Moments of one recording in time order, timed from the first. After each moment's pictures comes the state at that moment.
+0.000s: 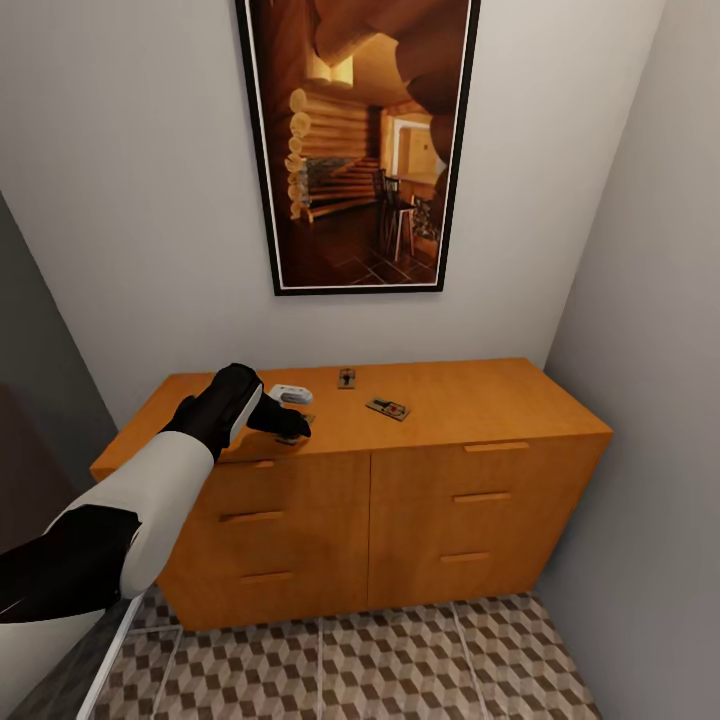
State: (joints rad) left arm -1.24 -0.04 -0.15 -0.52 -0.14 1.02 -0.37; right arm -0.04 0.04 0.04 -0.02 0.08 -1.04 0.11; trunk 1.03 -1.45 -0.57
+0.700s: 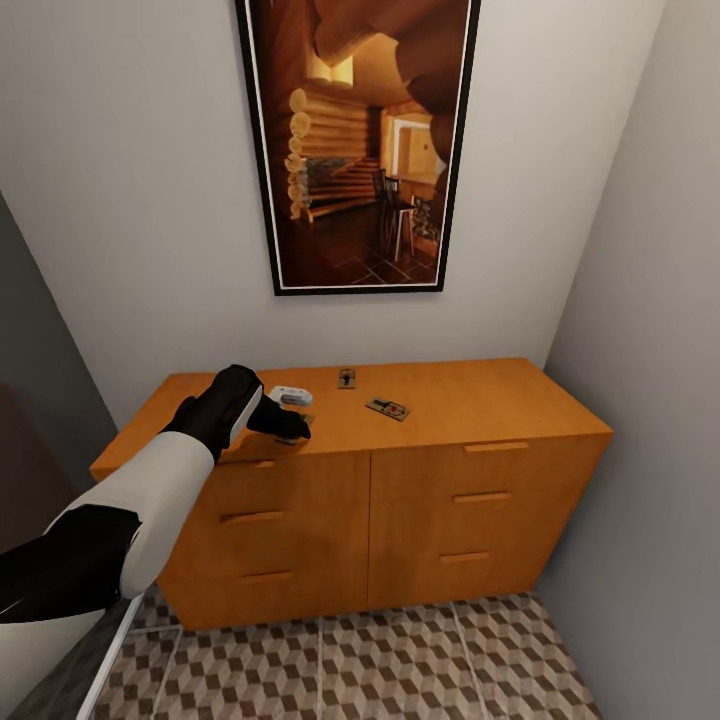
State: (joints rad) left arm -1.24 -0.04 -0.15 -0.51 -0.14 1.01 -0.37; right arm -0.04 0.04 0.04 -0.02 0.08 -1.04 0.11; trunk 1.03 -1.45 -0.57
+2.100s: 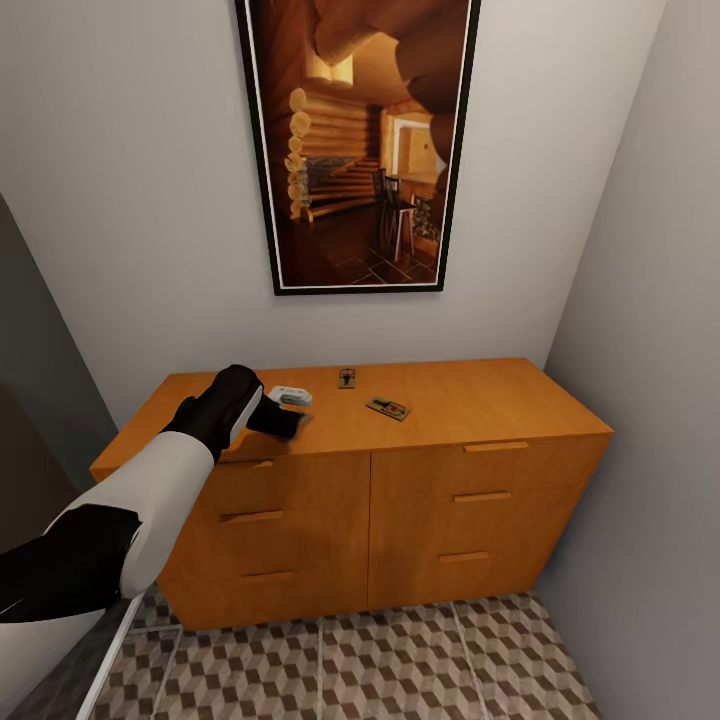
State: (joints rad) left arm -1.24 -0.04 -0.15 -0.51 -0.14 1.02 -0.37; right arm -0.04 0.04 0.04 -0.02 0.08 -1.04 0.11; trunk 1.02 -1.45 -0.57
